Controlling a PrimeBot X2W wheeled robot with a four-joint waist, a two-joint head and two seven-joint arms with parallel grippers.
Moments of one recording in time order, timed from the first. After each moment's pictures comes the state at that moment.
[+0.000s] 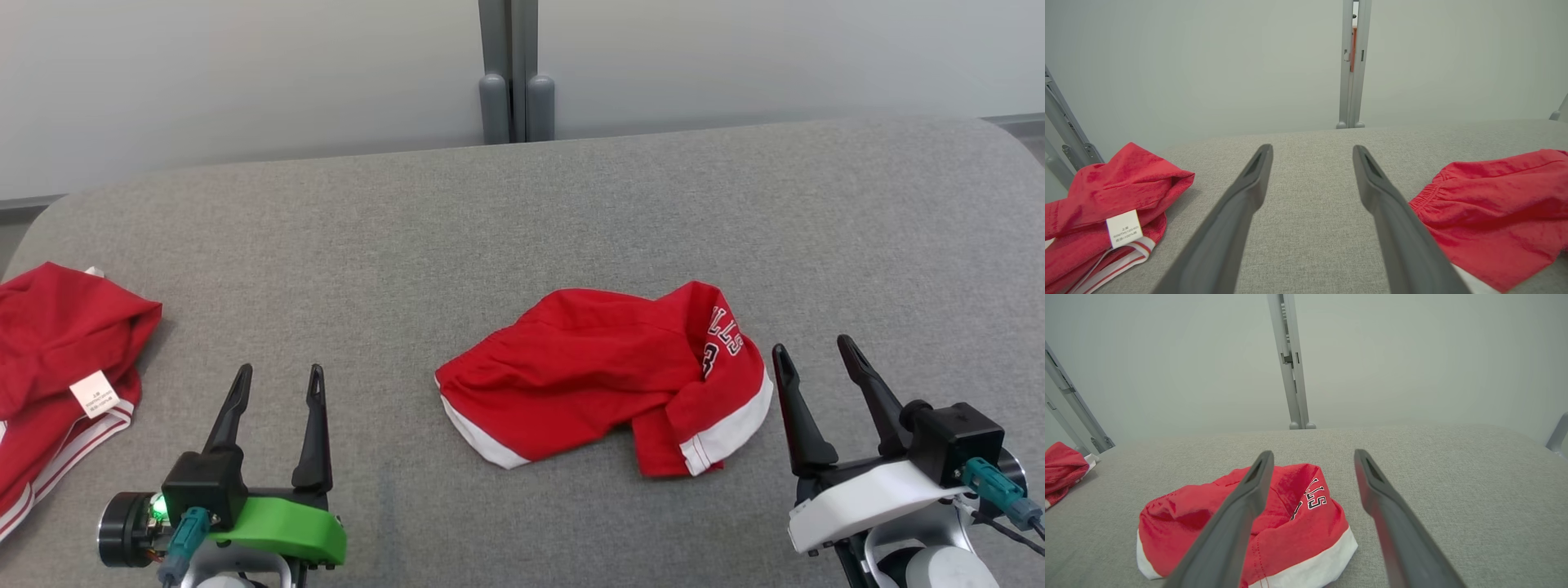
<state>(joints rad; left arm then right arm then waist) -0.03 0.09 -0.09 0.12 -0.14 -0.02 -0.20 0.05 -0.06 0.03 -0.09 0.17 0.13 -0.06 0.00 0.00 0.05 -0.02</state>
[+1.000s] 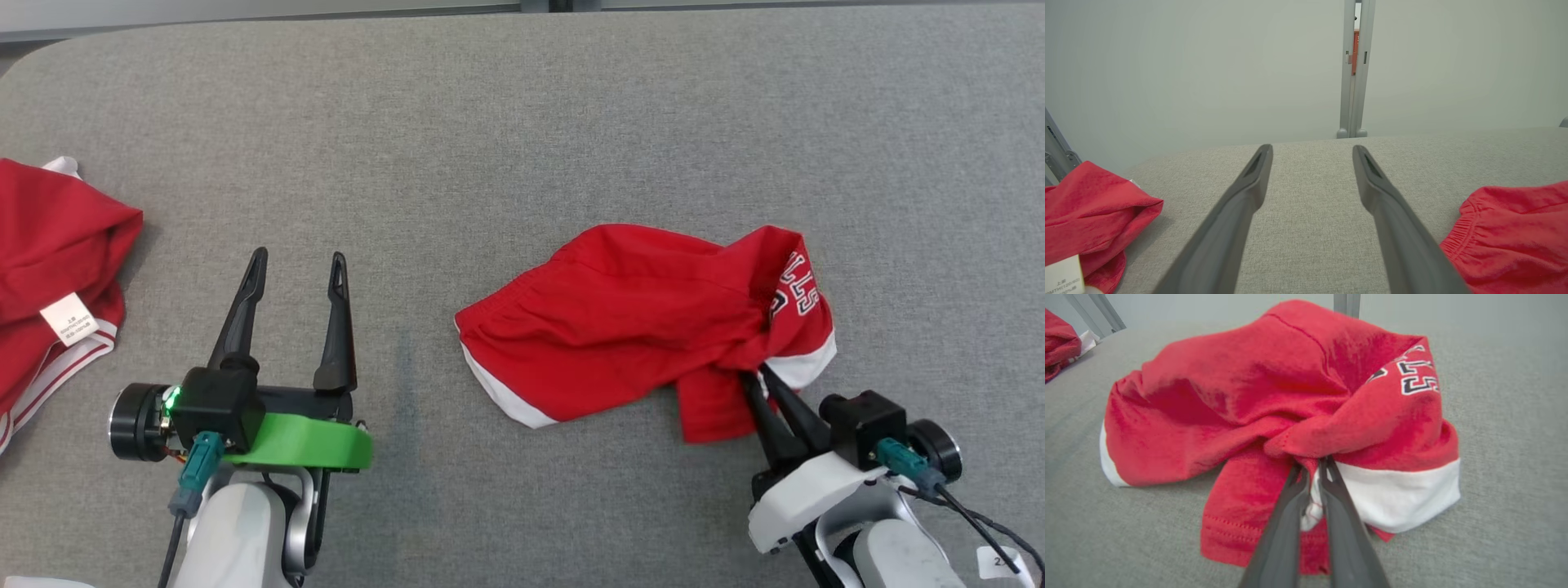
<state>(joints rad) -0.22 0.08 -0.16 0.10 -0.13 -0.01 -0.26 -0.07 -0.14 0.19 0.17 0.14 0.13 -0.11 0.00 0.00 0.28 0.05</state>
